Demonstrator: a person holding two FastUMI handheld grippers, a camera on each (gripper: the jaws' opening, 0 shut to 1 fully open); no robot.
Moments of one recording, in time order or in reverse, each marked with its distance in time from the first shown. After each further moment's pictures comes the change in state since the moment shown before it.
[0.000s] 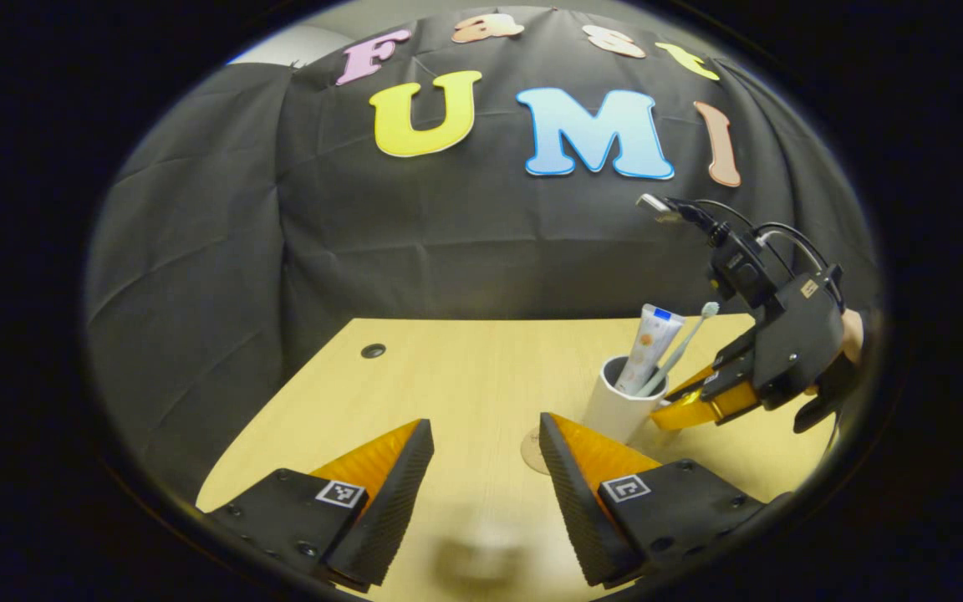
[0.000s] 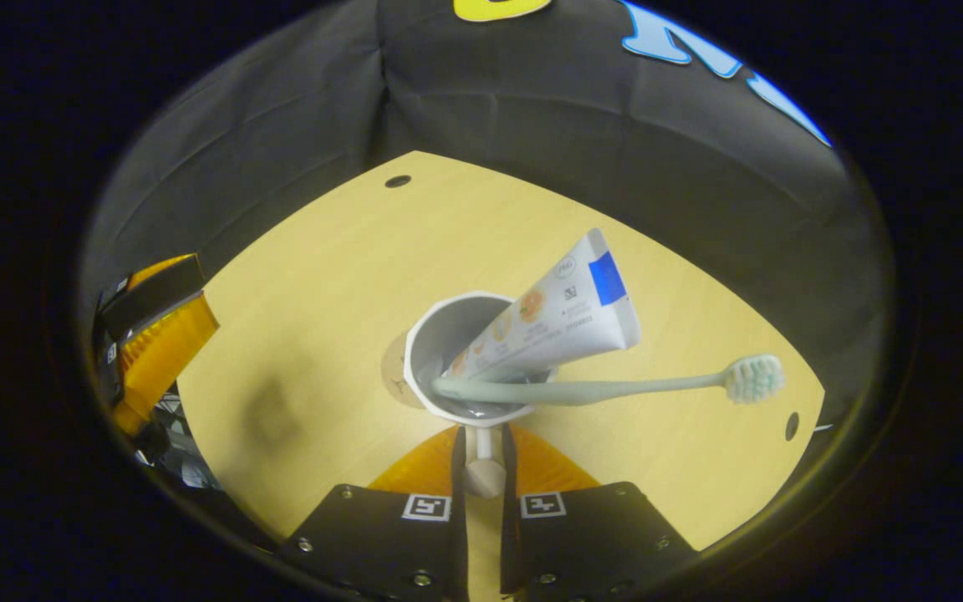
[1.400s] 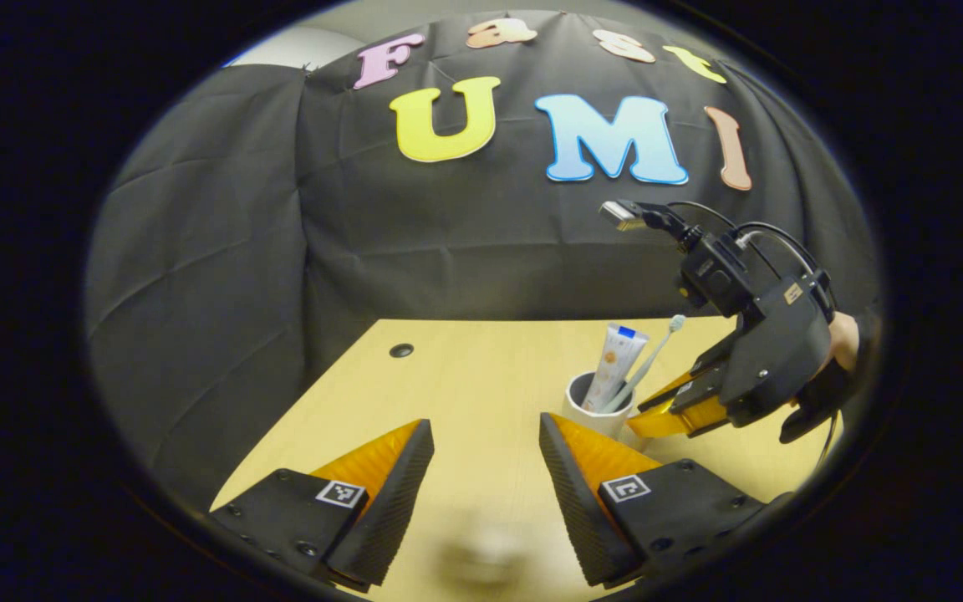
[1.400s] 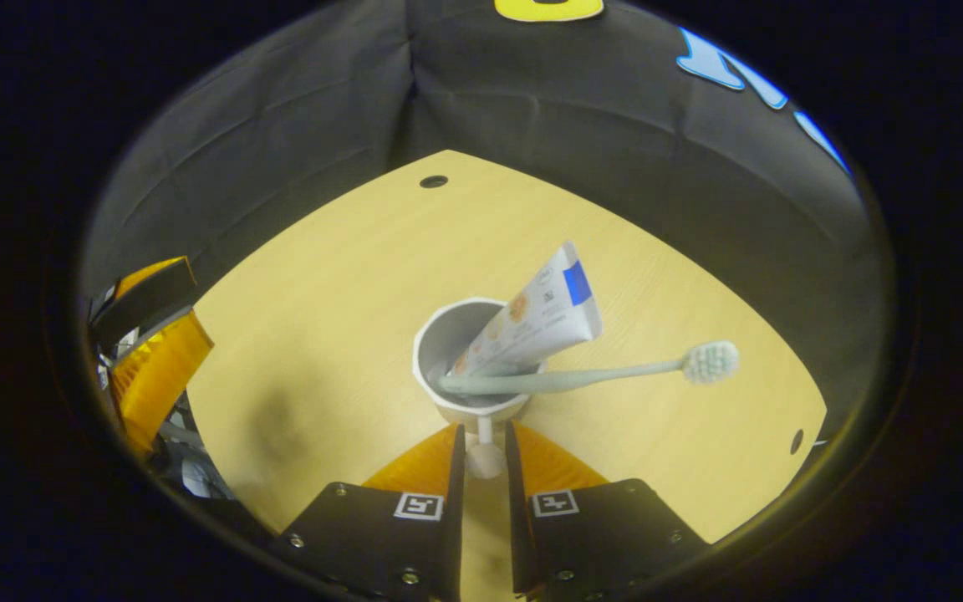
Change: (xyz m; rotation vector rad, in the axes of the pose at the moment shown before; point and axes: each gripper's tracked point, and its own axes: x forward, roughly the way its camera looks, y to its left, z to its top) left arm -0.028 0.022 0.003 0.001 -0.011 0.041; right arm -0.032 0.000 0.006 -0.033 -0.014 0.010
